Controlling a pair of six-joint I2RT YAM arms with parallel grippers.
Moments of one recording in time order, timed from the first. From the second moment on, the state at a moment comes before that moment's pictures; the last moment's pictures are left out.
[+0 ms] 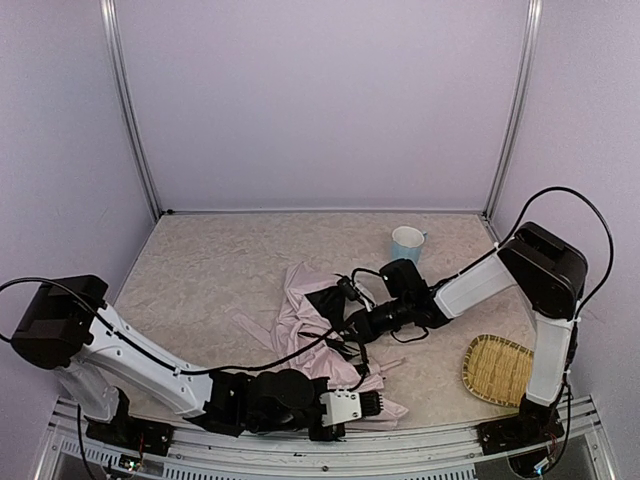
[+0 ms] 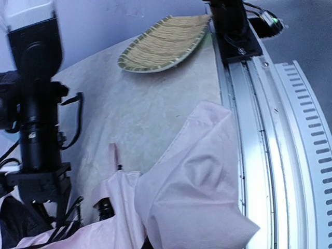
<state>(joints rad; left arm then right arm) -1.52 1.77 0.77 0.54 -0.25 0.34 0.73 1.96 0.89 0.35 -0.66 0.28</state>
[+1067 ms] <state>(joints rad) -0.77 2.00 0.51 1.16 0.40 -0.42 0.74 1.96 0.74 0.48 -0.91 0.19</state>
